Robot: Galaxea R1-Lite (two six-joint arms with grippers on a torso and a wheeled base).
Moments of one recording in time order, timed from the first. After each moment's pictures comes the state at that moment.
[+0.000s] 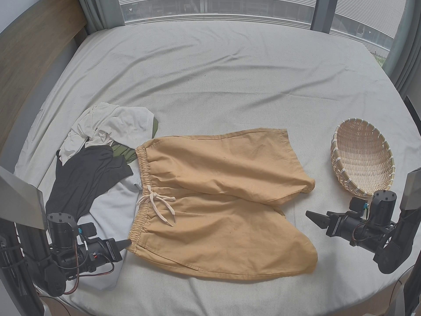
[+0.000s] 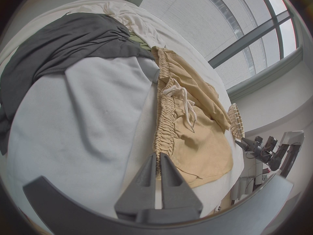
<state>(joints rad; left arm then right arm) -0.11 2.13 -0.02 -1.53 -0.36 -0.42 0.17 2.05 -0.13 -1.54 0.24 0.35</state>
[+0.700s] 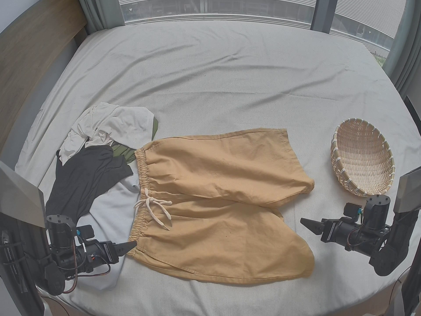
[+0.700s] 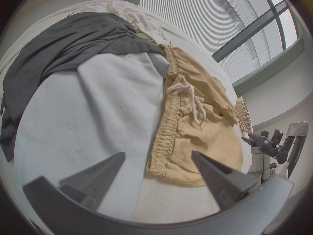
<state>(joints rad) -0.07 2.16 -0.03 -1.55 -0.36 -0.36 0.20 2.10 -0.12 -1.54 0.24 0.39</state>
